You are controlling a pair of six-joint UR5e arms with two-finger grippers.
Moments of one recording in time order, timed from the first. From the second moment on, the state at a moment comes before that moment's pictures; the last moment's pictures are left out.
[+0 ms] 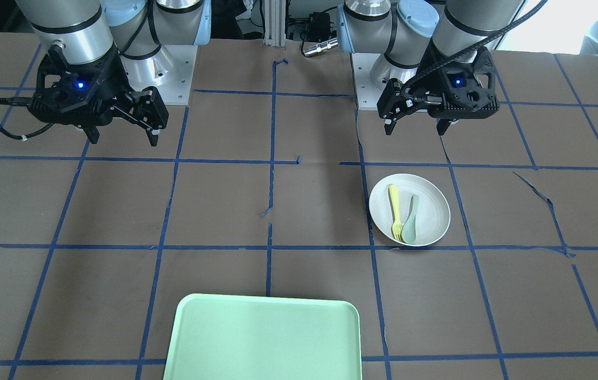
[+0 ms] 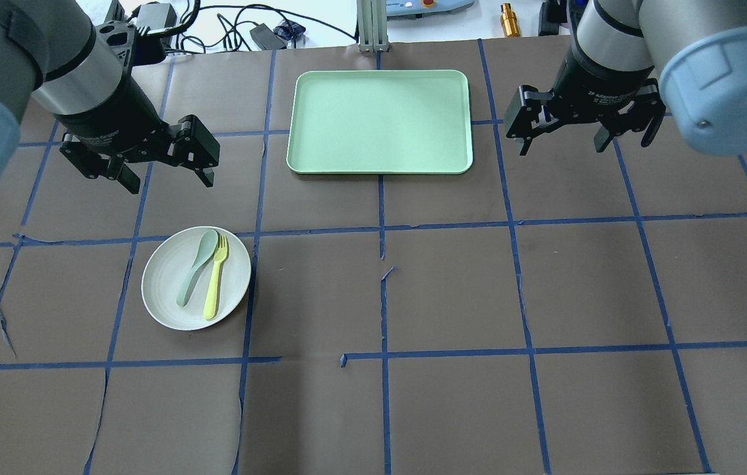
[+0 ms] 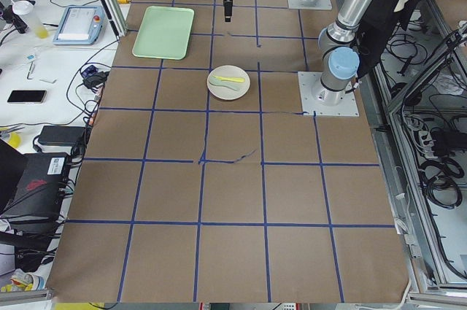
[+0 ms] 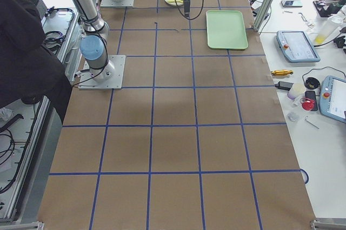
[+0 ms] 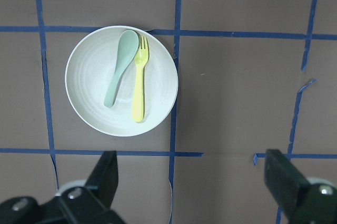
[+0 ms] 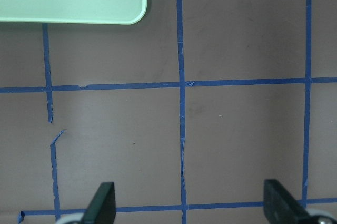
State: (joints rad) left arm -1.56 -1.51 -1.65 -1.54 1.55 -0.03; right arm 1.61 -1.59 1.62 -1.67 -1.60 0.06
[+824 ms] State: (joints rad) left arm -1.38 -1.56 -1.87 -1.37 1.56 0.22; right arm 1.61 -1.59 1.62 -1.67 -1.59 0.06
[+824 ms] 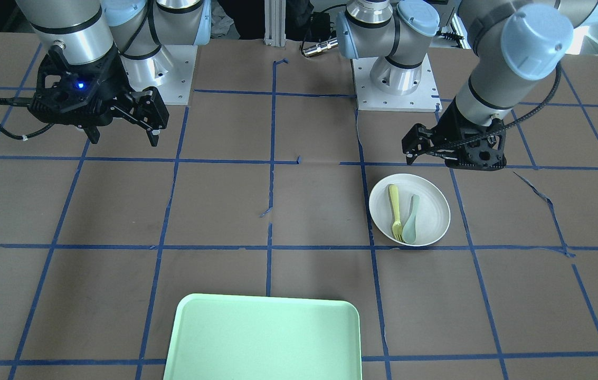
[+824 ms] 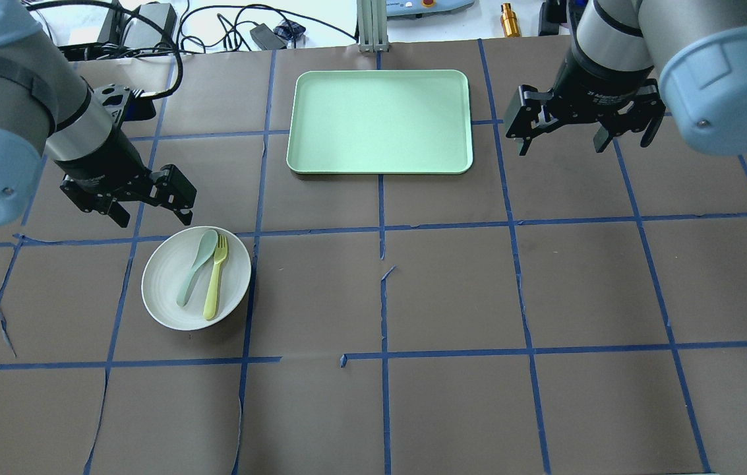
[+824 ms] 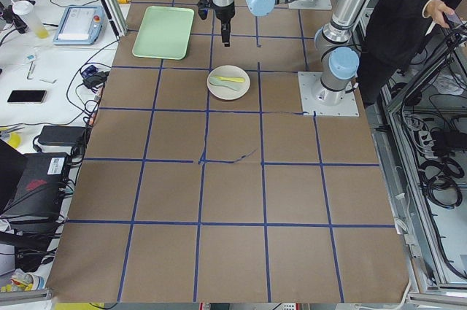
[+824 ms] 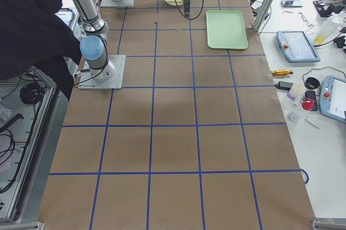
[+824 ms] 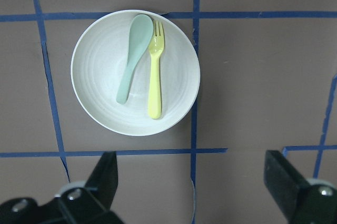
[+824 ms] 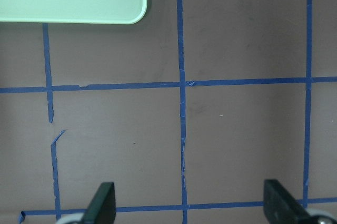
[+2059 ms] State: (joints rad) left arm -1.15 -1.75 -2.21 -0.81 1.57 0.48; right arm 1.61 -1.59 1.62 -1.67 -1.59 0.06
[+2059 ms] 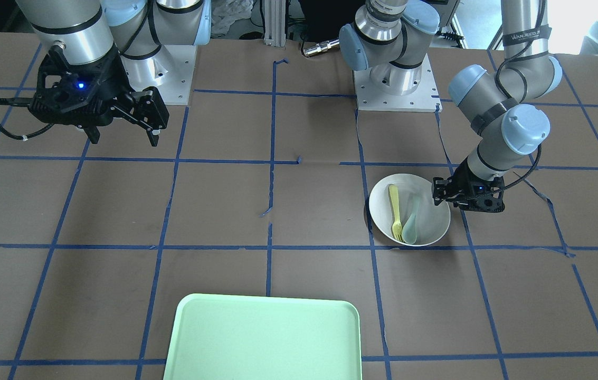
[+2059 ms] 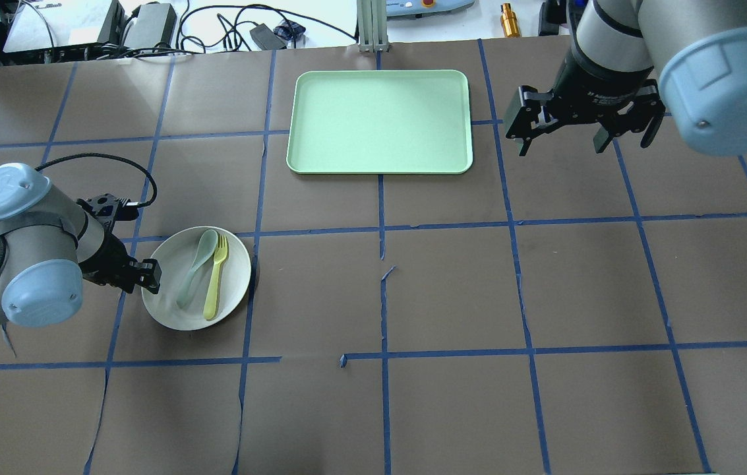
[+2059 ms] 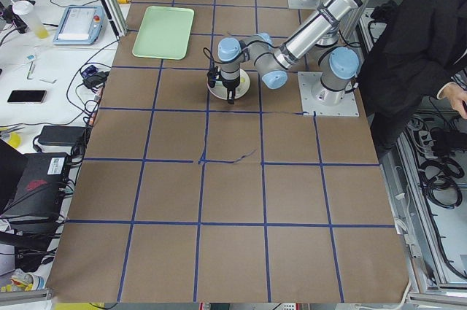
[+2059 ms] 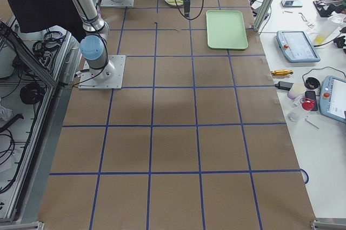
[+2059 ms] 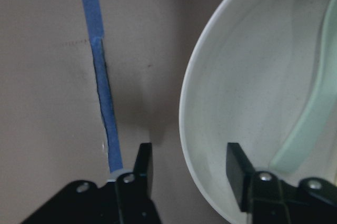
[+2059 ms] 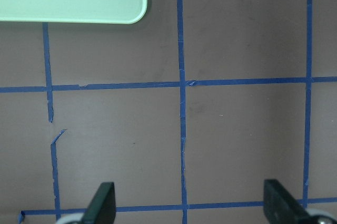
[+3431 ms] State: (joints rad) left arm -1.15 -1.78 -1.95 -1.12 1.36 0.25; right arm 1.61 -1.59 1.62 -1.67 -1.59 0.06
